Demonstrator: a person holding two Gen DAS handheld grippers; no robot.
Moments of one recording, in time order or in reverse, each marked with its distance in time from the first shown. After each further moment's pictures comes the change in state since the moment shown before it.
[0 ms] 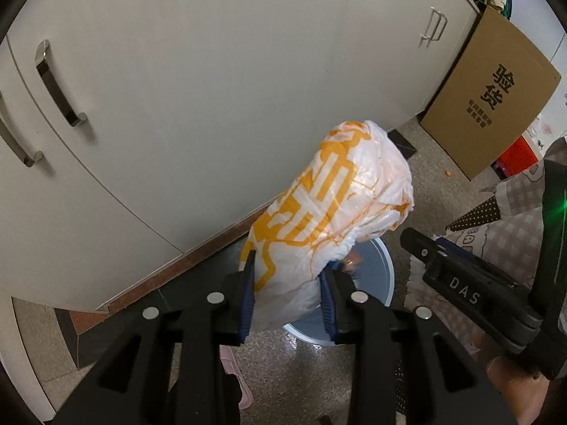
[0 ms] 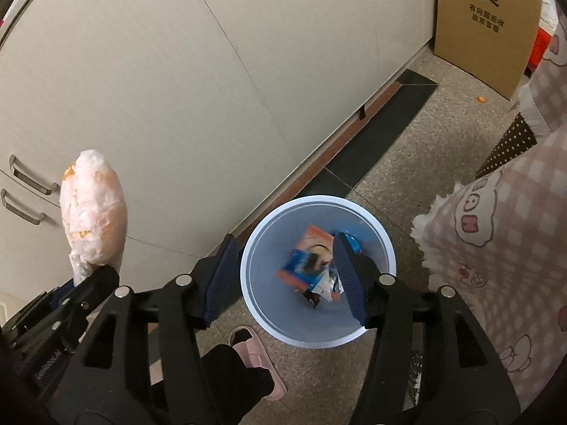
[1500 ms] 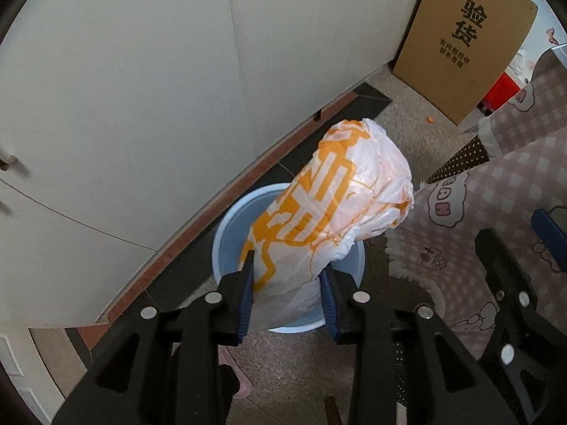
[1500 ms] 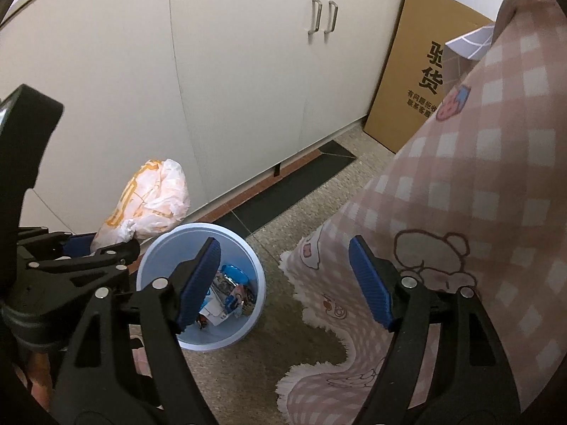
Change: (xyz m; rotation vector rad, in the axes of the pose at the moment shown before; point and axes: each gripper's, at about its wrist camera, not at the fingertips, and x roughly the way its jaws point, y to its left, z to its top) left arm 0.042 -0.086 -0.007 0.185 0.137 0.008; right arm -0.078 -0.041 -0.030 -0.213 -0.241 -0.345
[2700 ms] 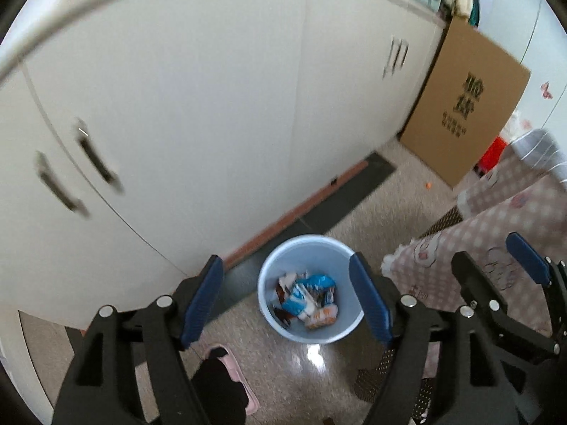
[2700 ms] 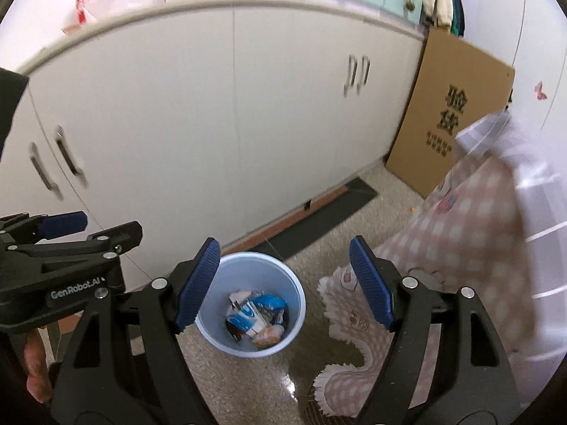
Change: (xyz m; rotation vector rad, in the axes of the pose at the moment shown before) left arm -0.159 0.075 -0.025 -0.100 -0.284 0.014; right arm -0.111 0.054 0.036 -0.046 -0.130 0.080
